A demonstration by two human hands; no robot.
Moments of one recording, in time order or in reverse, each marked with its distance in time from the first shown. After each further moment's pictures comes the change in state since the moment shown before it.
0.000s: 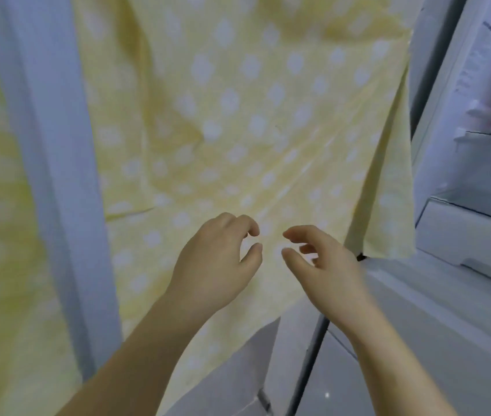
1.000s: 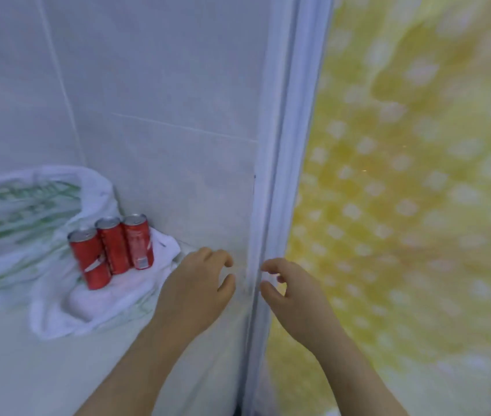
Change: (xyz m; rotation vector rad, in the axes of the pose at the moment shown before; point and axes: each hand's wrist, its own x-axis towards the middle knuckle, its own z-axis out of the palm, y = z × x) left_hand -0.473 -0.196 -0.427 0.673 0.300 -0.904; right_hand -0.303 -0.415 0.369 0.354 -0.859 -0.669
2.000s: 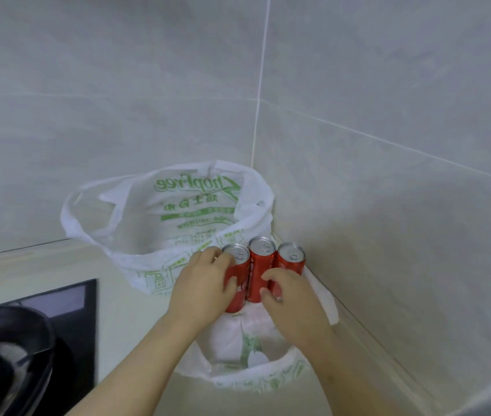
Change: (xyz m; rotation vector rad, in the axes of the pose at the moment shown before) left_hand 0.039 -0.249 -0.041 0.279 0.087 -0.550; right_hand 0.182 -0.094 0.238 0.063 -0.364 -0.363
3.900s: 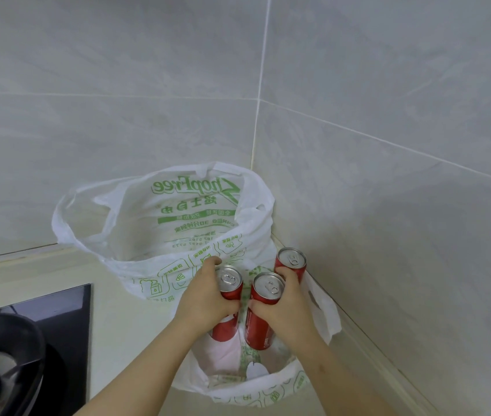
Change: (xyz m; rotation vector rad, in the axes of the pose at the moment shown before) left_hand 0.014 -0.015 0.038 -0.473 -0.170 -0.313; right_hand 0.014 0.020 0.025 0.454 -0.044 0.266
